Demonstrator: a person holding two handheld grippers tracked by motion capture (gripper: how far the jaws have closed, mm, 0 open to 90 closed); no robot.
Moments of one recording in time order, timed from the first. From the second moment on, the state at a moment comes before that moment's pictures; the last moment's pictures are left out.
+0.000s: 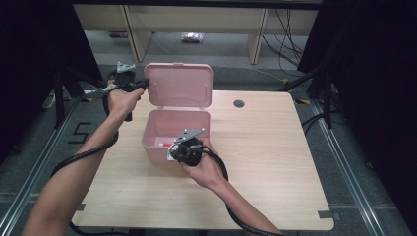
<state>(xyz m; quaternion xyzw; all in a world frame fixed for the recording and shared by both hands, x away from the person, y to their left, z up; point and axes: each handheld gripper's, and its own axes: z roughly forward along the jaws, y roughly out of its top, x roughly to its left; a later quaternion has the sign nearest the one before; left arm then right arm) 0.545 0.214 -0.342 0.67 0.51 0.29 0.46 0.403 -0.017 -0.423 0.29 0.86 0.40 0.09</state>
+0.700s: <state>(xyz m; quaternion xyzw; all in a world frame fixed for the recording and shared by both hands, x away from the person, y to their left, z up) 0.540 0.214 -0.343 0.67 0.50 0.30 0.46 0.403 -0.016 -0.425 0.30 0.86 0.41 0.09</state>
